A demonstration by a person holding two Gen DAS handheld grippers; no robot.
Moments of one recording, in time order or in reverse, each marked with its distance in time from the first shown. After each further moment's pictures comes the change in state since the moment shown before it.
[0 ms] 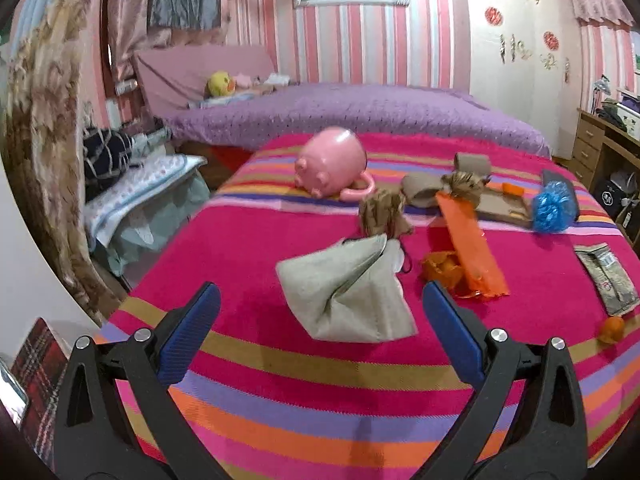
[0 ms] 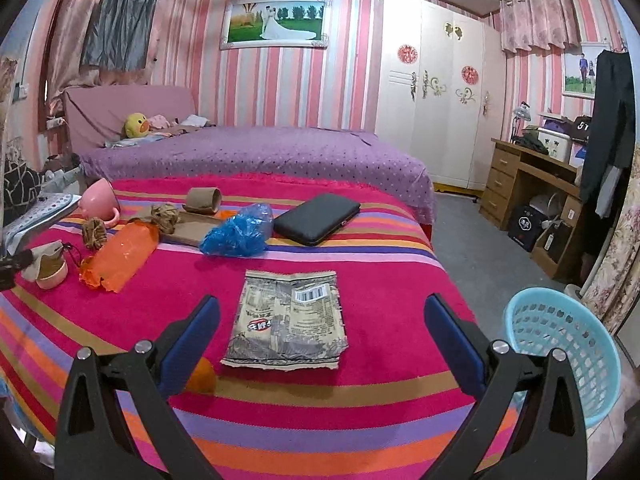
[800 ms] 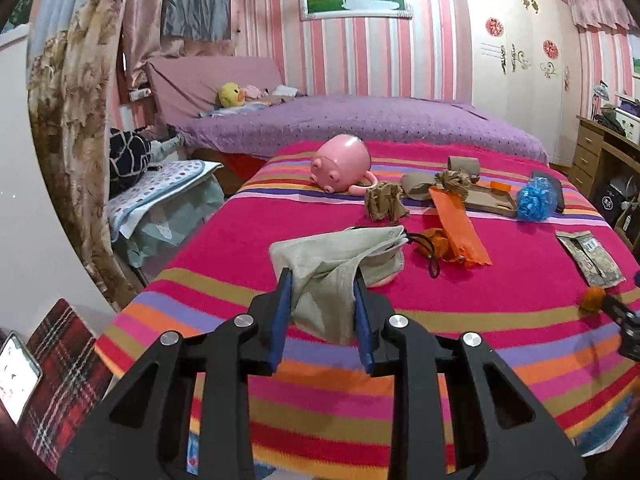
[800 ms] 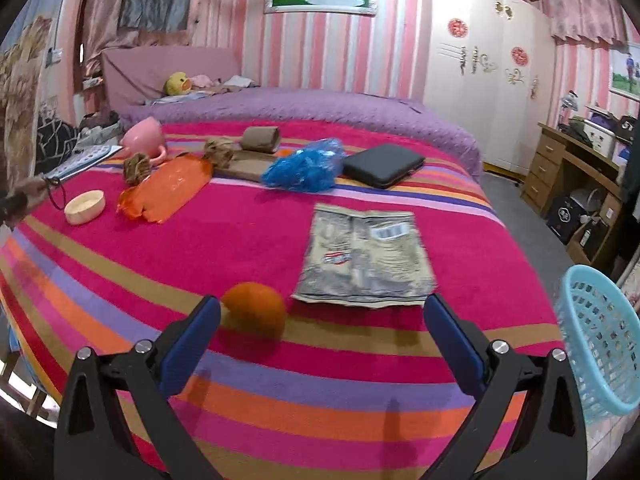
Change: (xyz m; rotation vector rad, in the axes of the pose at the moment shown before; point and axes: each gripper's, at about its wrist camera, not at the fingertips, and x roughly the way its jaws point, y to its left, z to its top) left arm -0.064 0.008 -0.034 -0.006 -0.073 0.027; right arm 0.014 0.047 -0.034 -0.072 0.120 0.164
